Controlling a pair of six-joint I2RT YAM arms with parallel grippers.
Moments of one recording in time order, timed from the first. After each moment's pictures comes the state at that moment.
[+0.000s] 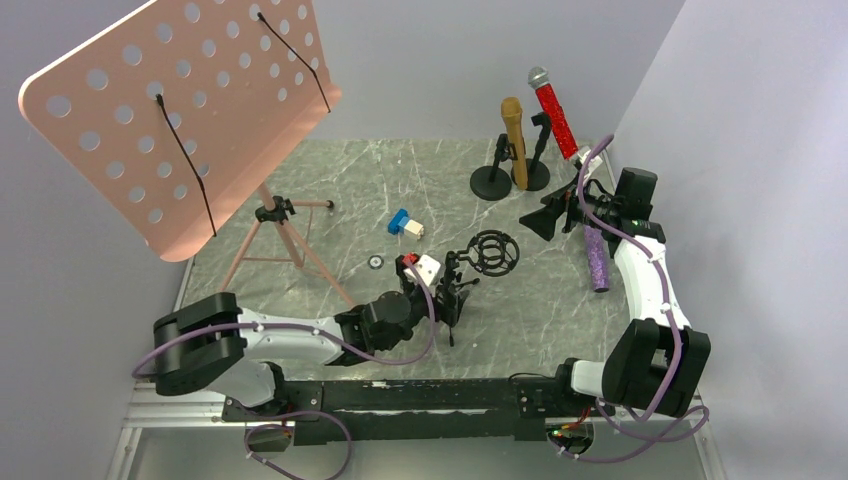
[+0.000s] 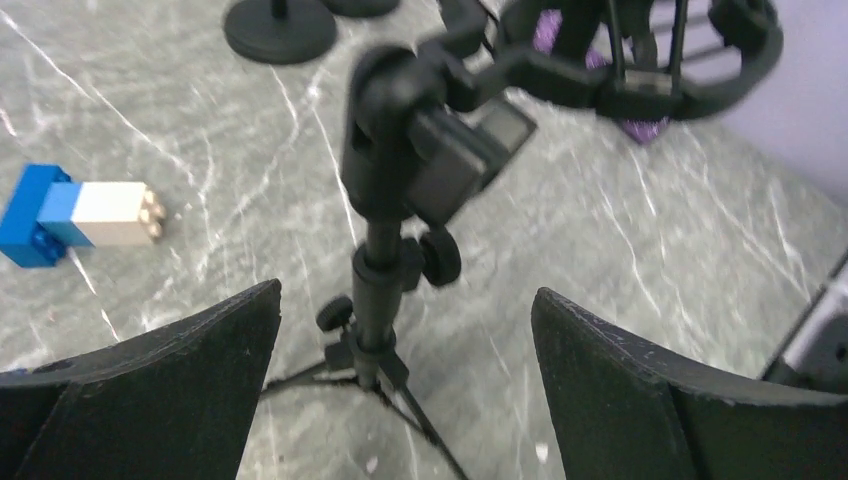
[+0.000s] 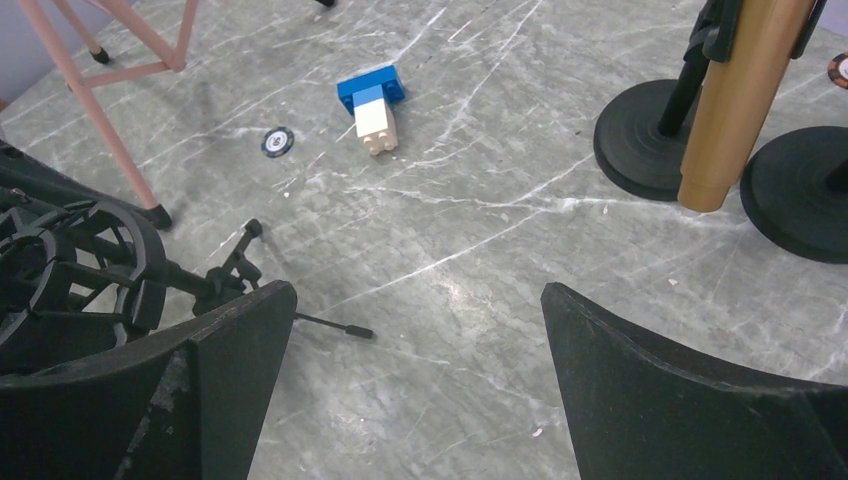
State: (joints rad) left arm -1.25 1.43 0.58 0.79 -0.57 -0.21; right arm -0.24 1.28 0.98 -0.31 -1.07 -0.29
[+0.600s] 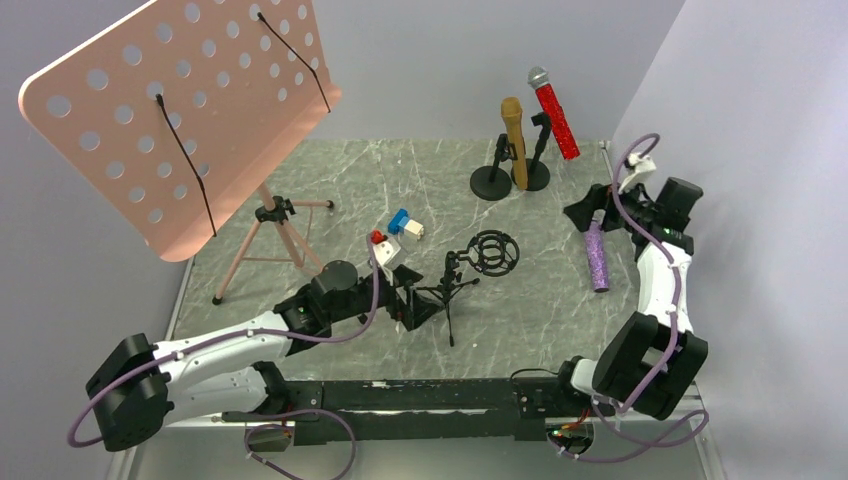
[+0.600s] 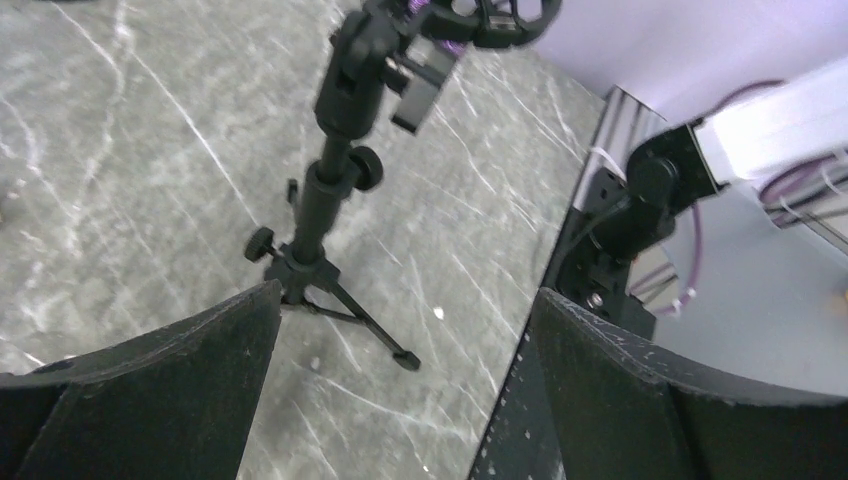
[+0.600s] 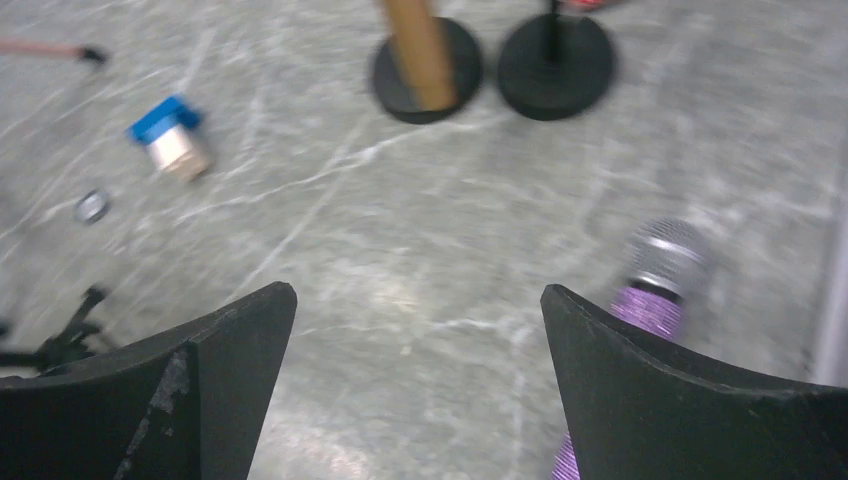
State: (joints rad) left arm -0.97 1.05 0.53 0.38 0.17 -0.32; right arm -0.45 1.28 0.98 -0.30 -0.93 -0.25
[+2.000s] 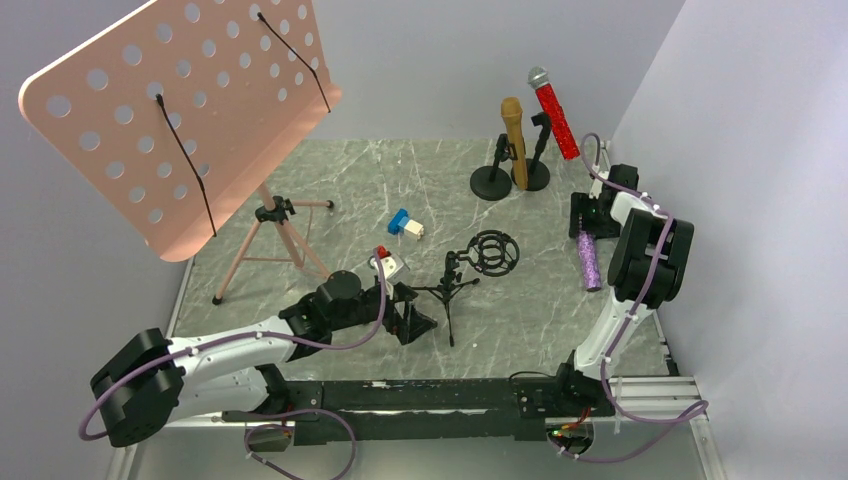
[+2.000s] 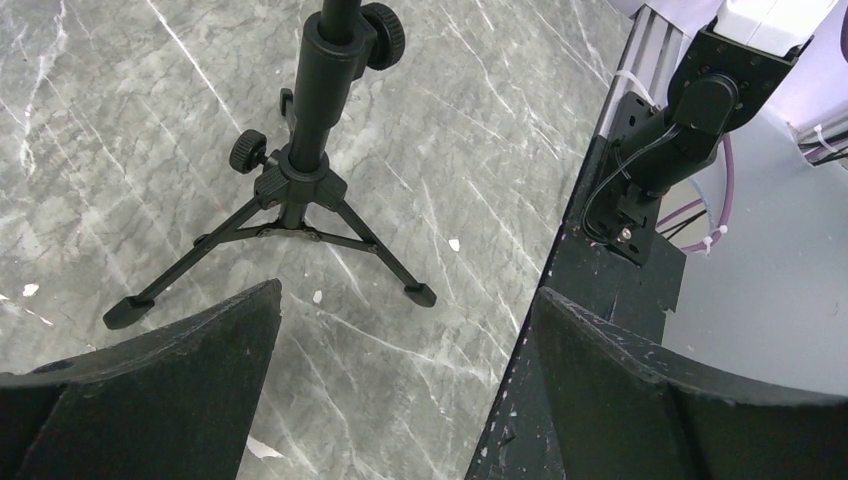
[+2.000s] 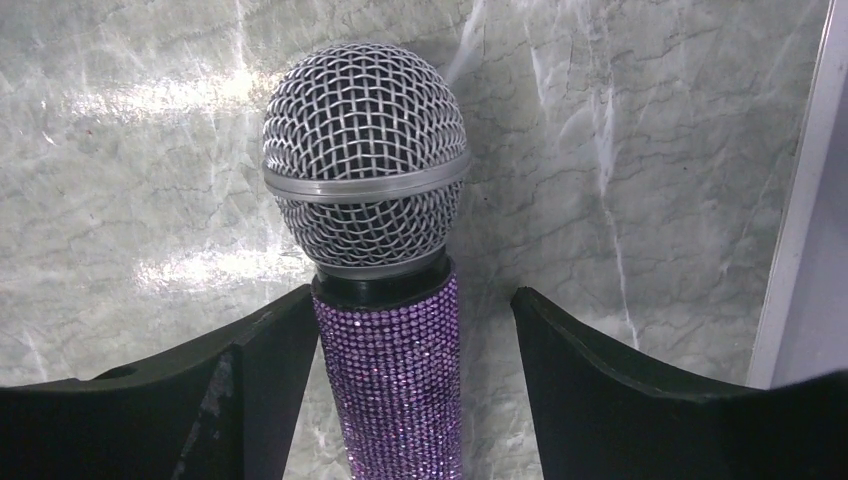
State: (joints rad) left arm -0.94 1.07 0.41 0.42 0.25 -0.32; right arm -0.32 1.96 1.30 -0.42 -0.12 -0.18
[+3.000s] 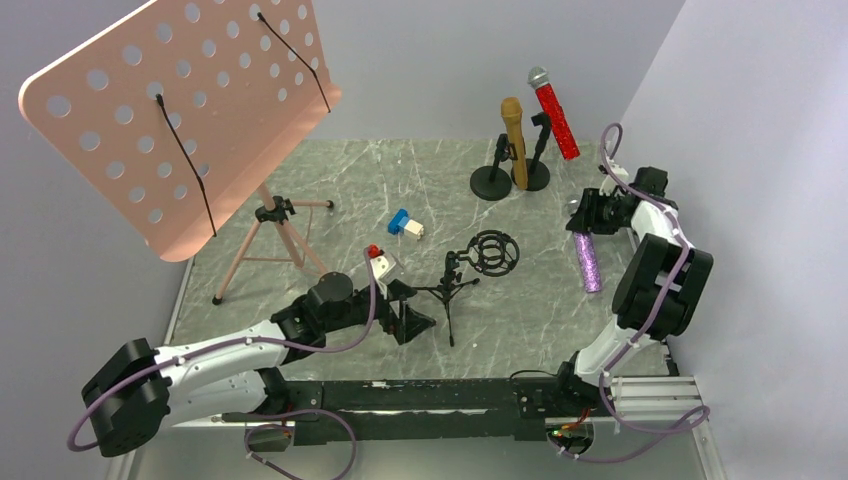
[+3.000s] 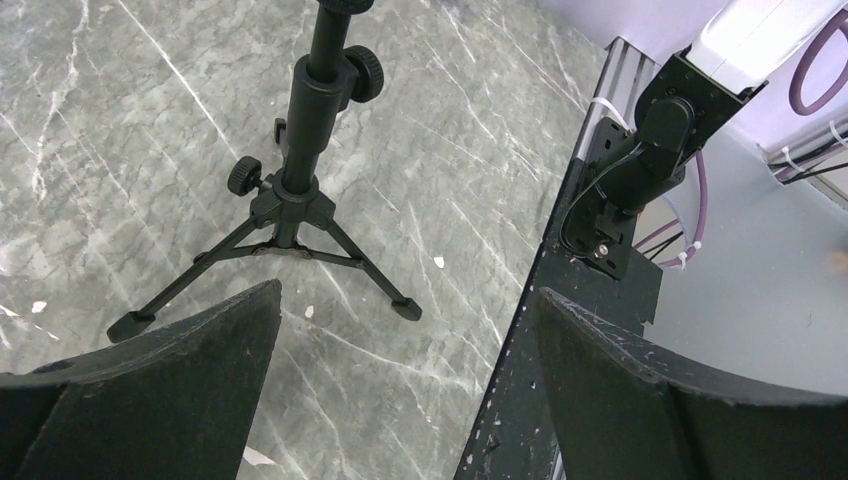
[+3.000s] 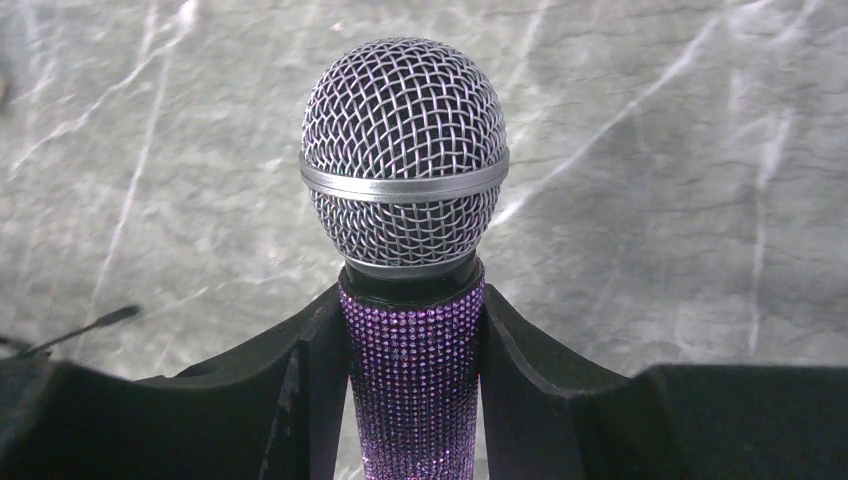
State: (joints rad) left arm -0.94 1.00 0.40 0.42 0.25 -0.34; right arm -0.41 1.74 1.21 -0.51 -0.56 -0.28
